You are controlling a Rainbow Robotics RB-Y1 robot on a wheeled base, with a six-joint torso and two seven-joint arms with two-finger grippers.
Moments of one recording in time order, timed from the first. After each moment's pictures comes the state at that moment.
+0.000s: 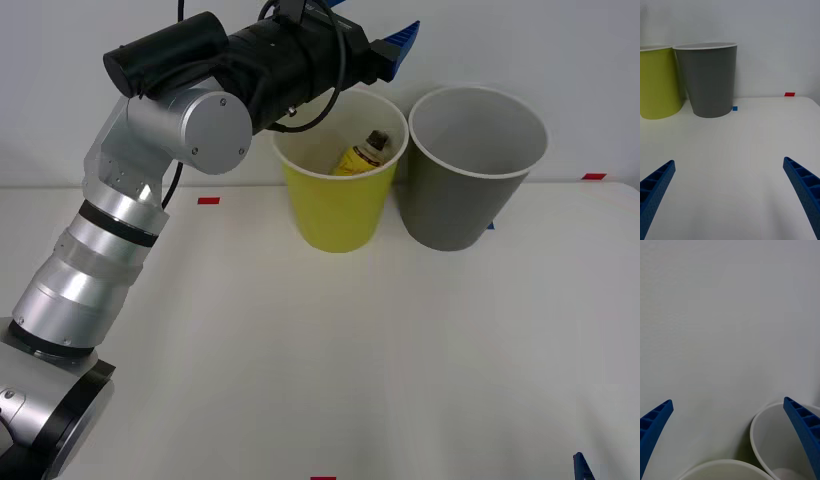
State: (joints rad) right arm 1.18 -0.36 0.06 -2.07 -0.01 -0.70 1.26; left arm -0.82 0.28 -0.27 -1.56 0.83 0.50 -1.90
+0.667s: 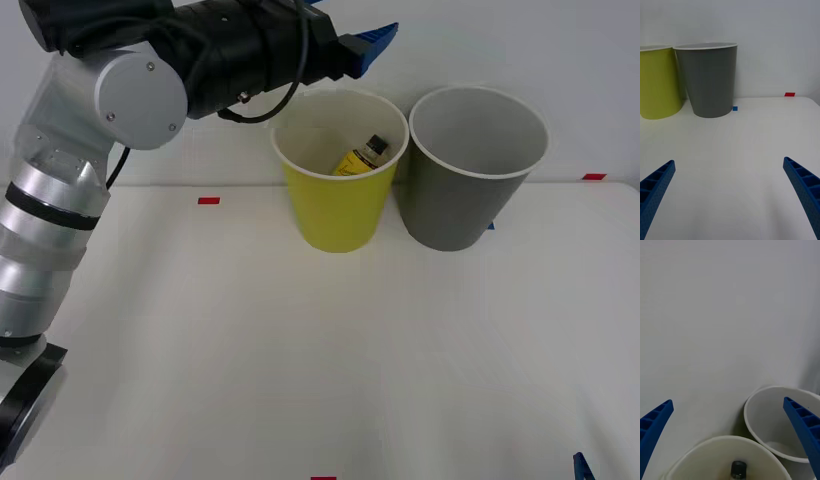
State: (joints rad) right arm 1.18 -0.36 0.06 -2.07 -0.01 -0.70 1.26; left arm -0.80 0.44 -0.21 -1.73 0.98 0.70 -1.89
